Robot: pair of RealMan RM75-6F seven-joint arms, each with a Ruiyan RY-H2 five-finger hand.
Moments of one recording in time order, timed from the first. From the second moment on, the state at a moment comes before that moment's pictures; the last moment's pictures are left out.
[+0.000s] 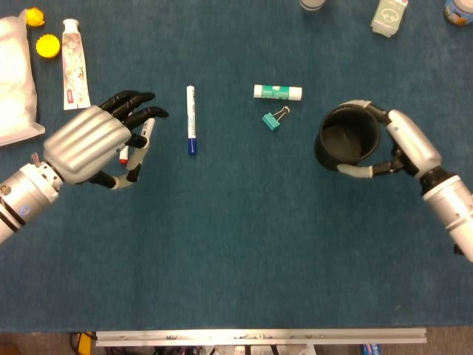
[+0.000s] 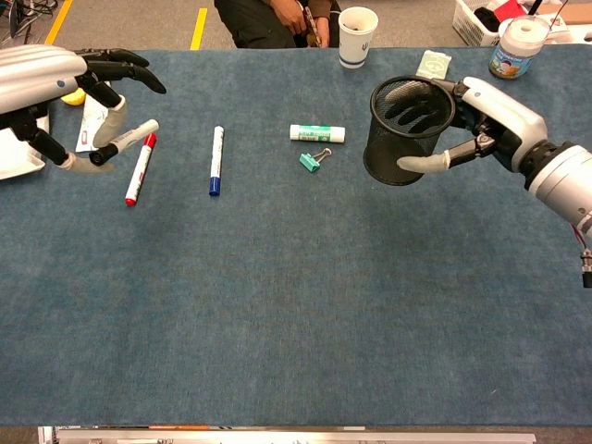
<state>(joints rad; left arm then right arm) -0.77 -0.97 0.12 -1.69 1.71 1.09 -0.33 0.51 -1.41 0.14 -1.56 -1.45 1.01 0.63</state>
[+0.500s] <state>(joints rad) -0.83 -0.82 0.09 -1.84 1.72 0.98 -0.49 0.59 -1.57 0.15 -1.48 -1.46 0.98 0.57</state>
